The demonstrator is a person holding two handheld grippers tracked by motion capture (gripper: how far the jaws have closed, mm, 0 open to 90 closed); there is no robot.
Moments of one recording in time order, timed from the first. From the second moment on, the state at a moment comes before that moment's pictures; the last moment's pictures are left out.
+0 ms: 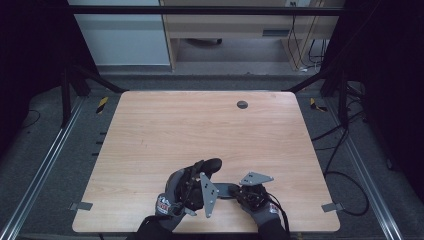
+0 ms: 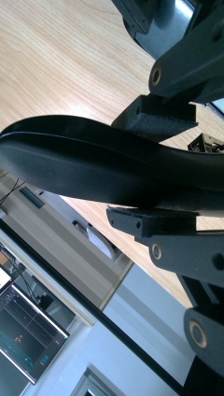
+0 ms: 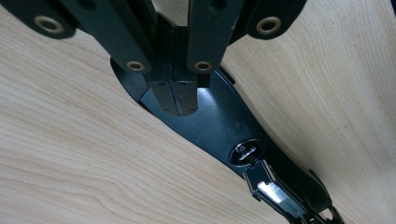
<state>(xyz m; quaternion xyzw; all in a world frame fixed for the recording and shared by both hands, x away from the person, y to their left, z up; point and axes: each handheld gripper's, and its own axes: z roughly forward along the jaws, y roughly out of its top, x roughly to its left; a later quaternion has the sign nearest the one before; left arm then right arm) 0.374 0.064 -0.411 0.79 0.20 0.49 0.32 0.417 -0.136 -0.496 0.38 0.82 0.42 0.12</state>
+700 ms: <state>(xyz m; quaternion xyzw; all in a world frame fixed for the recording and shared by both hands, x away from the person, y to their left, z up) 0.372 0.050 -0.424 0.79 0.17 0.50 0.30 0.416 -0.139 -0.496 0.38 0.82 0.42 0.12</state>
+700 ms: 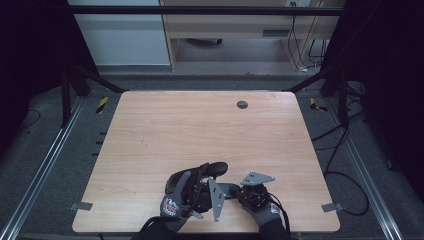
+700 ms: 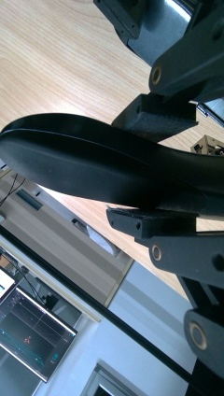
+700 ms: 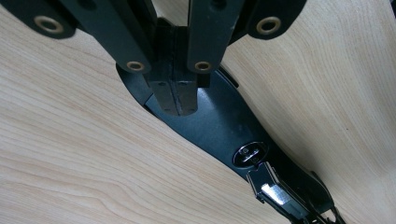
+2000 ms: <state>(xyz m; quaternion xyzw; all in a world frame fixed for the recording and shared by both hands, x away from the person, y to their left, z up) 0.367 0.024 -0.459 0.83 0.11 0.50 0.24 0.419 -0.161 -0.486 0.39 0.80 0.43 0.14</state>
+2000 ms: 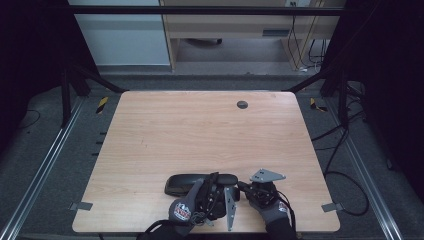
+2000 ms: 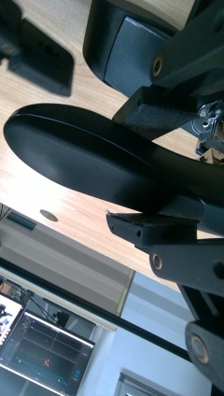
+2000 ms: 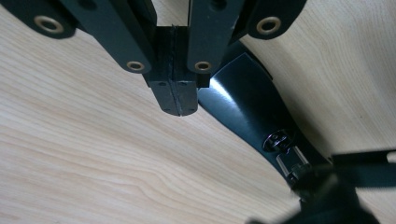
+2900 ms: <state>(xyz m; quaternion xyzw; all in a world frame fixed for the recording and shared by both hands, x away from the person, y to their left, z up) 0.358 0.023 -0.456 0.85 0.09 0.46 0.25 0.420 -0.175 -0.480 0.41 0.78 0.44 0.15</state>
